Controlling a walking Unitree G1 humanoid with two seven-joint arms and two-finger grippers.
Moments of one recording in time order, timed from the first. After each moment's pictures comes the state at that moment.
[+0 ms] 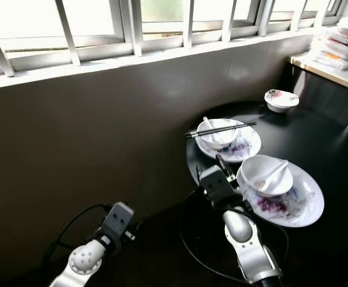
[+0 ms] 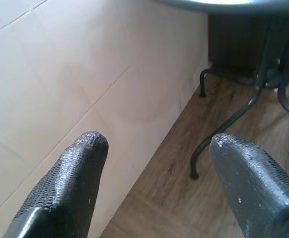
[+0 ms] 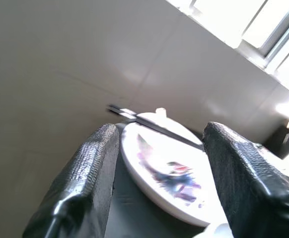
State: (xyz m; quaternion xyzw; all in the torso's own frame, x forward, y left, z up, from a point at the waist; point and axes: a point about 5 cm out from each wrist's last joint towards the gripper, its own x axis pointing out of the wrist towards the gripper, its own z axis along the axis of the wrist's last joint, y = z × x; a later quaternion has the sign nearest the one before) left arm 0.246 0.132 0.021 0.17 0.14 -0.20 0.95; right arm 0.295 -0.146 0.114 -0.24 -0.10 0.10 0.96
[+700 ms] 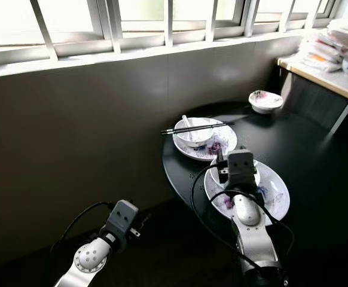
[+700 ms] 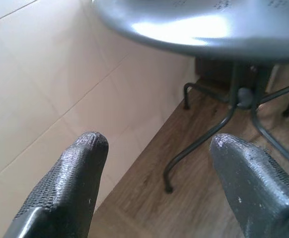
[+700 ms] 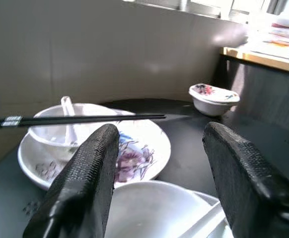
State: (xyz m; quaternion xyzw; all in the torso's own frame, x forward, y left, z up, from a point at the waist) left arm 0.247 0.125 0.023 0.15 0.13 -0.21 0.96; right arm 0.312 -0.177 0.137 -0.05 -0.06 -0.06 0.99
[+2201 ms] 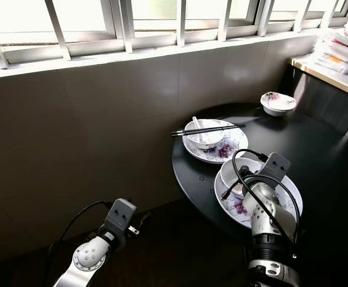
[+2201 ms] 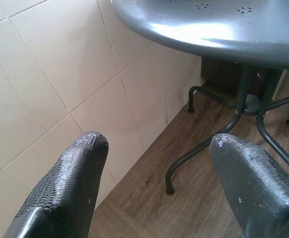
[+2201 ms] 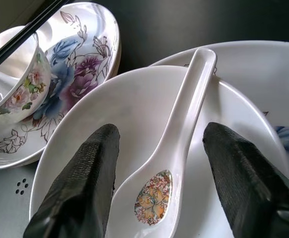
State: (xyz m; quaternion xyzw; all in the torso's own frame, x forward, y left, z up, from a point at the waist) left arm 0.248 0.124 0.025 0.14 0.12 -0.21 0.96; right arm 0.333 -0.214 0.109 0.24 0.19 -0.19 0.93
